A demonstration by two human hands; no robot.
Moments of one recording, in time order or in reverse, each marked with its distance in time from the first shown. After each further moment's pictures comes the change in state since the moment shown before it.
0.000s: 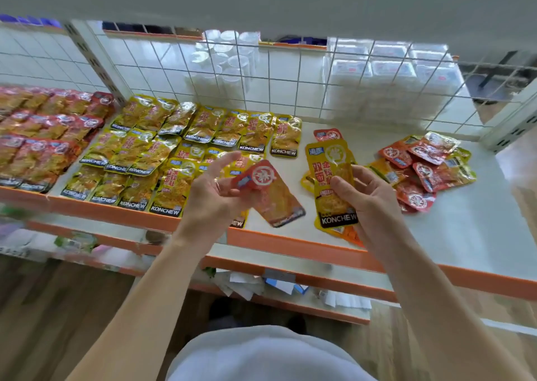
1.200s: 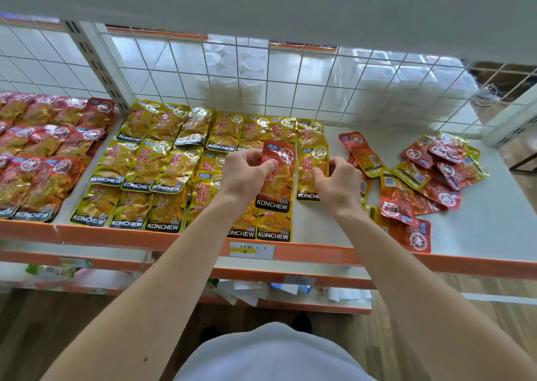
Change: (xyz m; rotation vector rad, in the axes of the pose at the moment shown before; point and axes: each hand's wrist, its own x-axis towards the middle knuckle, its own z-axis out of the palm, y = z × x) left_hand 0.097 -0.009 -0.050 0.150 -0.013 -0.055; right_hand 0.090 0.061 0.103 -0.979 0.425 -0.200
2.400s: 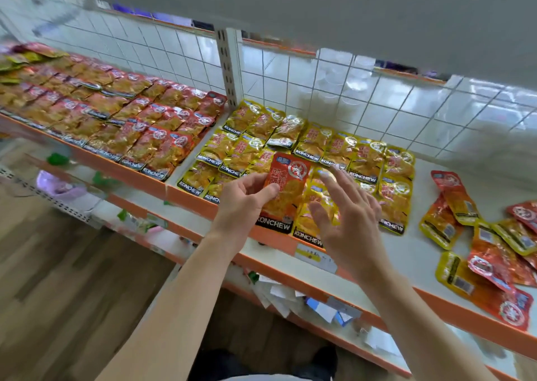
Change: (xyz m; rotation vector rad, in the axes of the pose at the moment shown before) left_hand -0.081 -0.017 -0.108 -0.299 0.252 -0.104; right_hand -0.095 -0.079 0.024 -0.040 -0.202 -0.609
